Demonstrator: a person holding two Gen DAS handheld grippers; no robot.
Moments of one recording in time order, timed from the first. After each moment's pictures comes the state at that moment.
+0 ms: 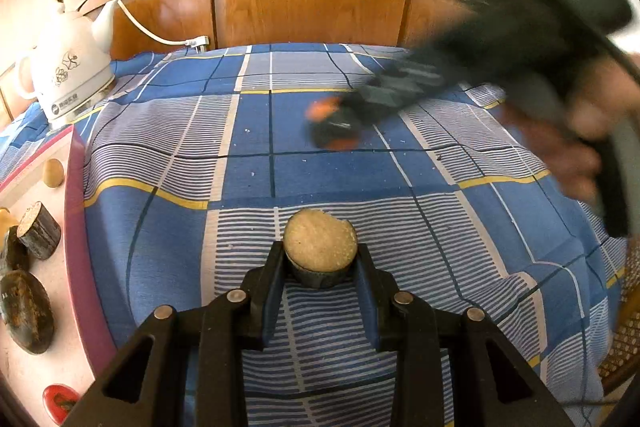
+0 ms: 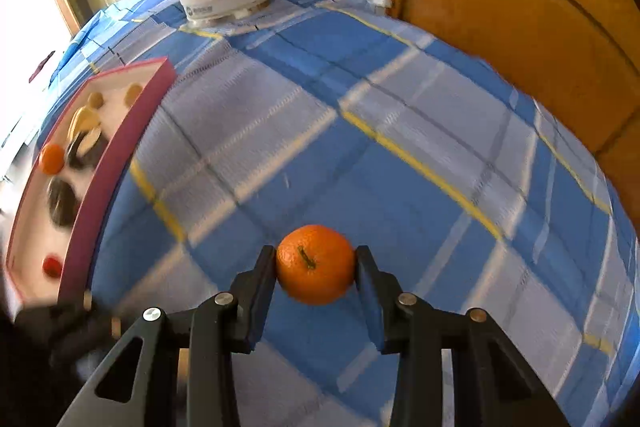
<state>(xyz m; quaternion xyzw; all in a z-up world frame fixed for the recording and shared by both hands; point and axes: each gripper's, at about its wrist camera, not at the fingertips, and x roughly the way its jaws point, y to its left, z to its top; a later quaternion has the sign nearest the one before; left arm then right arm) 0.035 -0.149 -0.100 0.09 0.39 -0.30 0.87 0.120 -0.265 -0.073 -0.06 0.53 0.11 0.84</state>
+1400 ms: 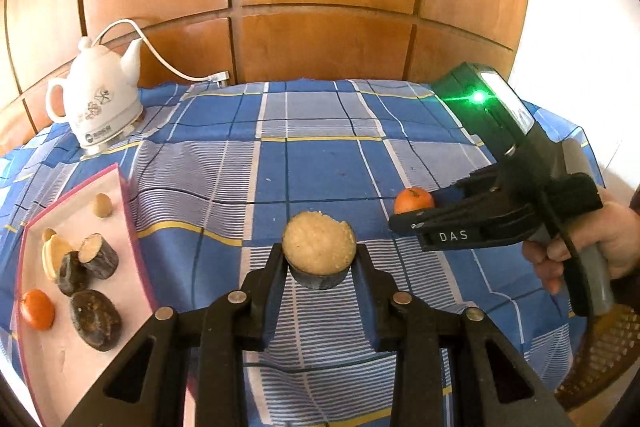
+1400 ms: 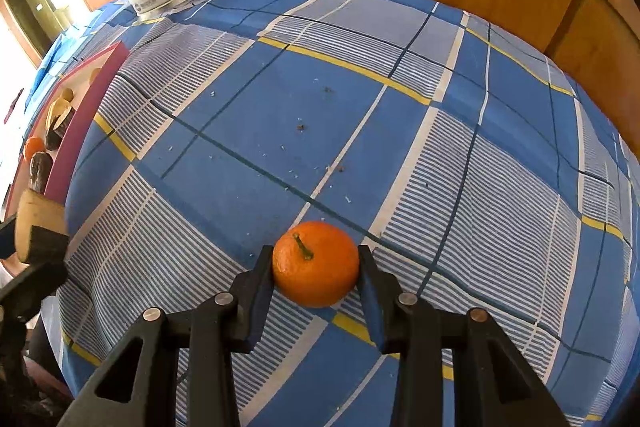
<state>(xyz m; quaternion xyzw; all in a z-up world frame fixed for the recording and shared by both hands) 0.017 -0.140 -0.032 0.08 0.37 -0.27 0.88 0.085 -0.308 -0.093 -0.01 0.55 0.05 0.84</state>
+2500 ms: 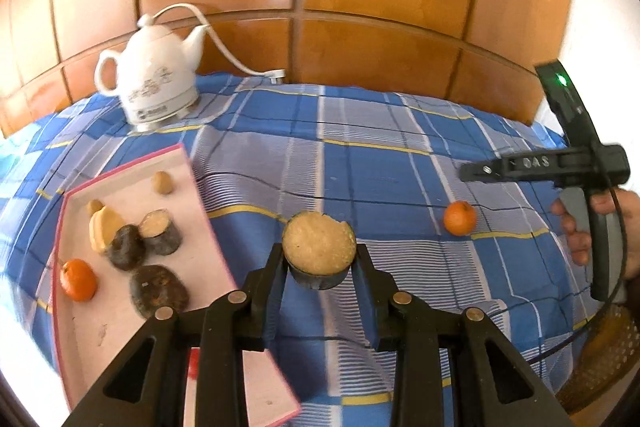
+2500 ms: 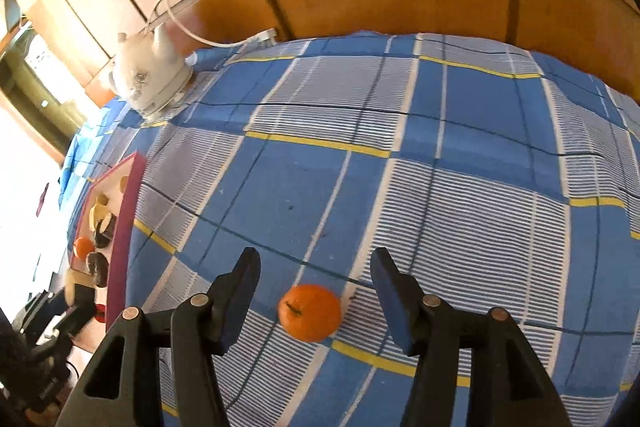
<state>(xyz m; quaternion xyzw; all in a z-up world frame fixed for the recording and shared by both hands) 0.023 -0.079 -0.020 0.04 0.38 -0.21 0.90 0.083 -0.354 -0.049 0.13 0.48 0.05 0.86</state>
